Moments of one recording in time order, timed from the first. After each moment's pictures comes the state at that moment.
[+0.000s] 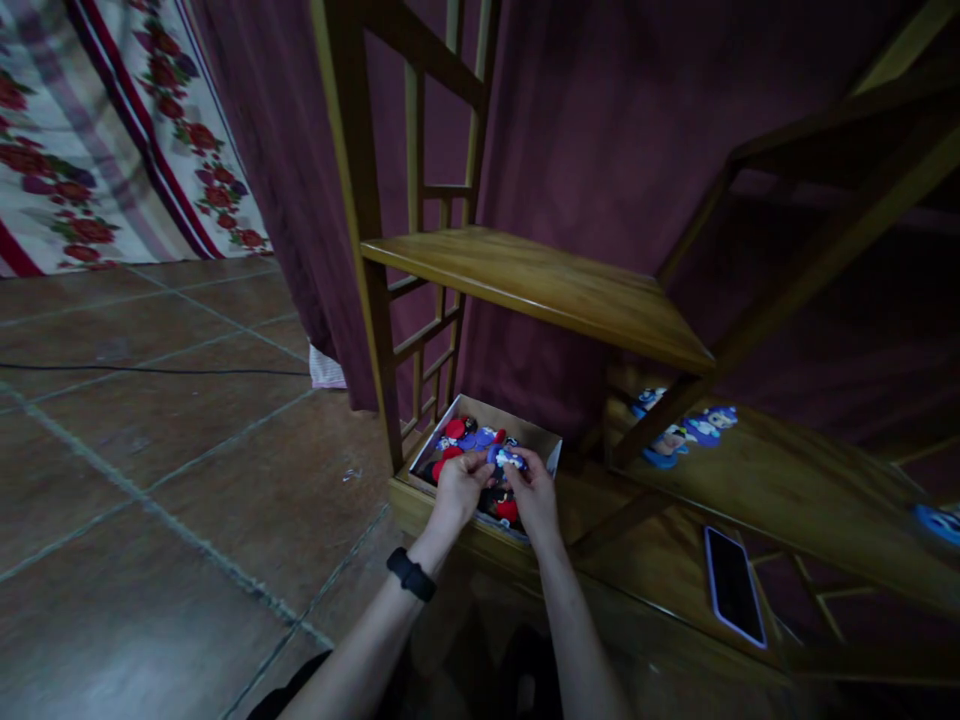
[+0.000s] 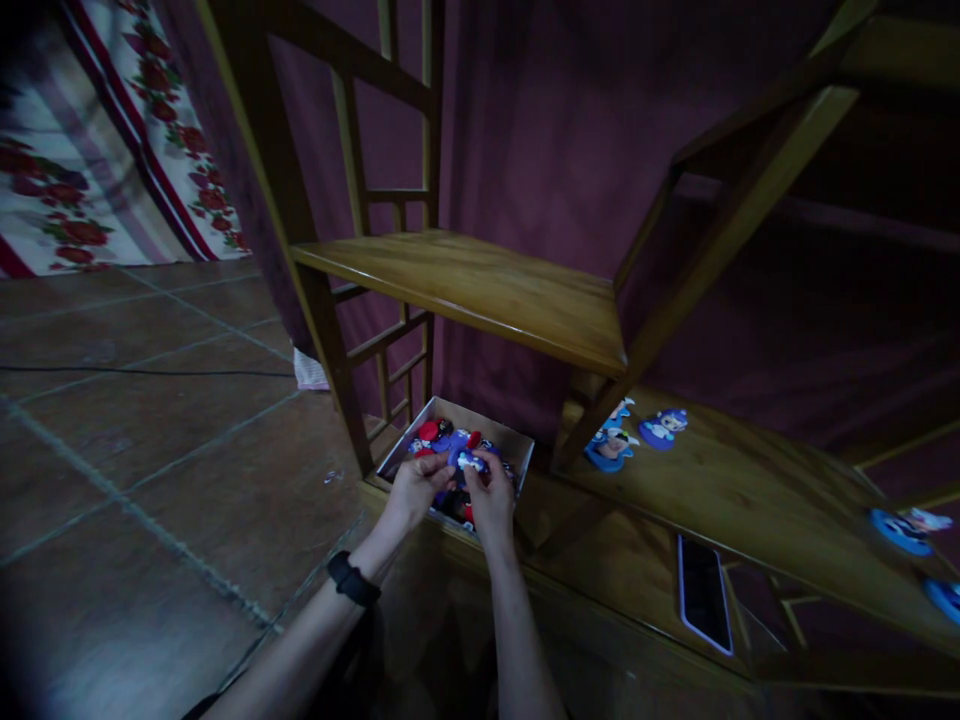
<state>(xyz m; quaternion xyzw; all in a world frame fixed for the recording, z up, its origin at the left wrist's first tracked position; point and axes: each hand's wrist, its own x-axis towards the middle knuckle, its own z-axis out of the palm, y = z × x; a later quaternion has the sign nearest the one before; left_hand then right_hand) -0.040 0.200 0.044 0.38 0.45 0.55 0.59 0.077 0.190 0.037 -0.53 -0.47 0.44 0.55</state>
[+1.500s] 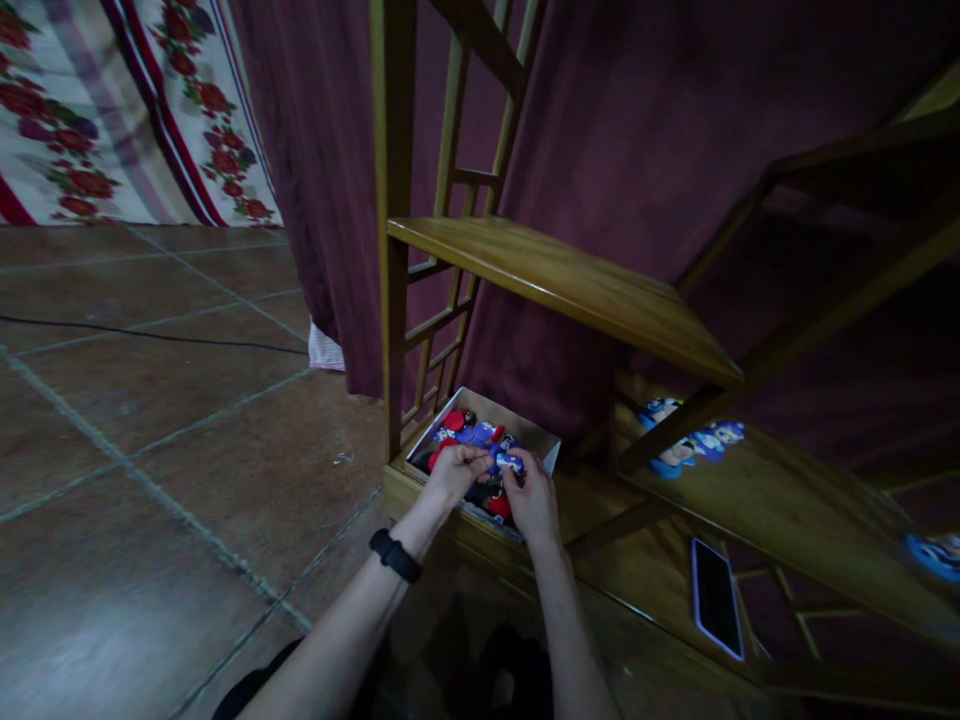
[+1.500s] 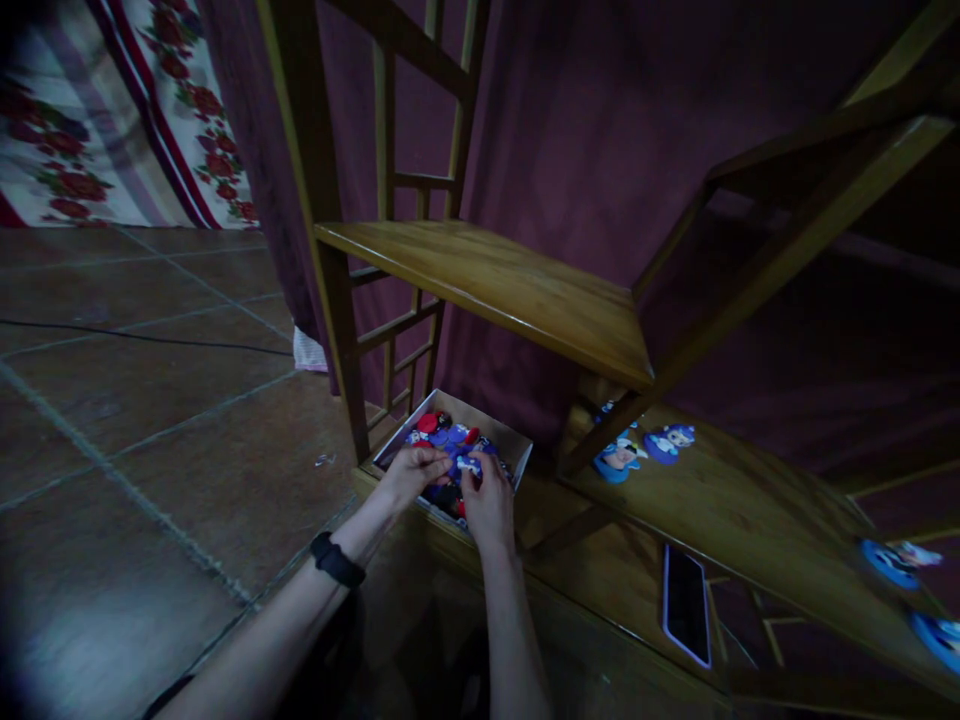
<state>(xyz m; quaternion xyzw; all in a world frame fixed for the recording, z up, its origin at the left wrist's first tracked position) -0.054 0.203 0.050 0.39 0.45 0.50 0.63 0.084 0.186 0.046 -0.57 -0.69 0.16 0.41</state>
